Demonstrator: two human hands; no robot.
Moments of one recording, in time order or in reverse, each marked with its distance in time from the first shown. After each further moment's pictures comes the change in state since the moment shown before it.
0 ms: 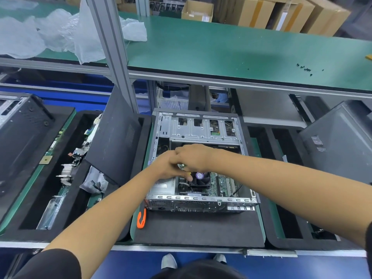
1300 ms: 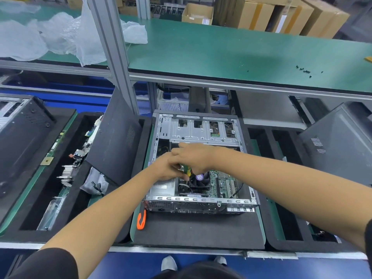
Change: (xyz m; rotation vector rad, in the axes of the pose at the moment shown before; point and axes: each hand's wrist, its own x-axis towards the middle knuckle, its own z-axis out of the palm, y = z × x) left_hand 0.007 -0.007 0.000 0.026 -0.016 -0.059; right_hand 0.000 0.011 0.003 -0.034 0.075 -0.126
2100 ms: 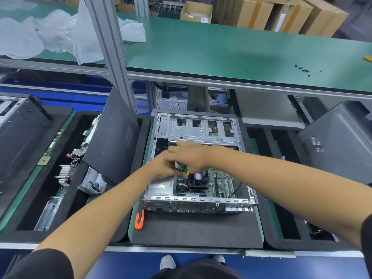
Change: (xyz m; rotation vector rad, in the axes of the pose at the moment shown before) left_hand 0.000 -0.005 -0.004 -0.167 0.003 0.083; right_hand 0.004 -0.001 -0.004 0.066 0.001 0.032
